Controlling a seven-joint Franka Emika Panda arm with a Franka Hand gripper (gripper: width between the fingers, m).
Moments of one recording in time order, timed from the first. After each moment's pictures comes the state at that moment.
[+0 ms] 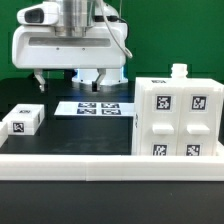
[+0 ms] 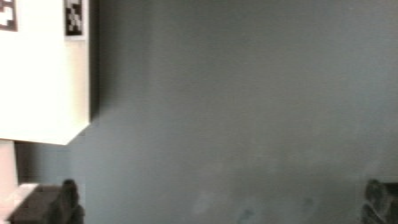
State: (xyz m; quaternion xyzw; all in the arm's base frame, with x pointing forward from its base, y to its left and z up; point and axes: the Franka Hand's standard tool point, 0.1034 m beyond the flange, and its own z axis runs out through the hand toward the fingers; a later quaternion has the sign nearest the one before) arm 0.466 -0.099 0.082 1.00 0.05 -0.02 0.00
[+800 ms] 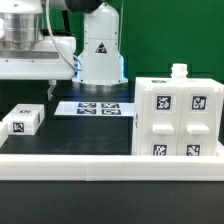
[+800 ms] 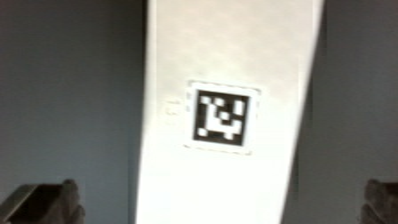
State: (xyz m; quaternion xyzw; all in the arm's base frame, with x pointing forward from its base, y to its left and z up) arm 0.431 -0.183 0.050 1.00 0.05 -0.04 0.01
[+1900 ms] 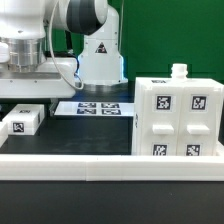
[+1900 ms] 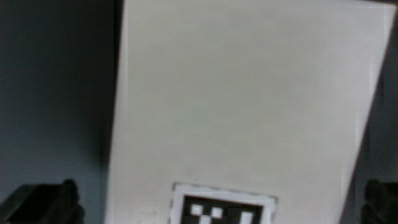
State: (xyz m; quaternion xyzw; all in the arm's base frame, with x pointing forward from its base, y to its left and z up) arm 0.415 -0.179 0.014 1.00 0.06 -0.06 0.01
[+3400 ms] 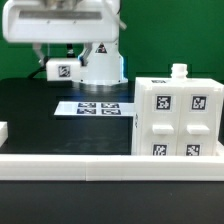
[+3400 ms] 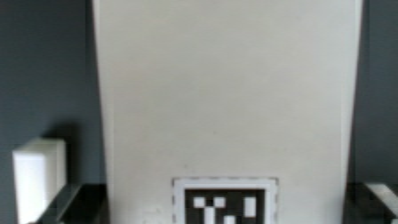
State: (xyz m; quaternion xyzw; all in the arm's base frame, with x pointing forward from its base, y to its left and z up) arm 0.460 -0.092 0.131 1.00 0.03 -0.03 -0.01
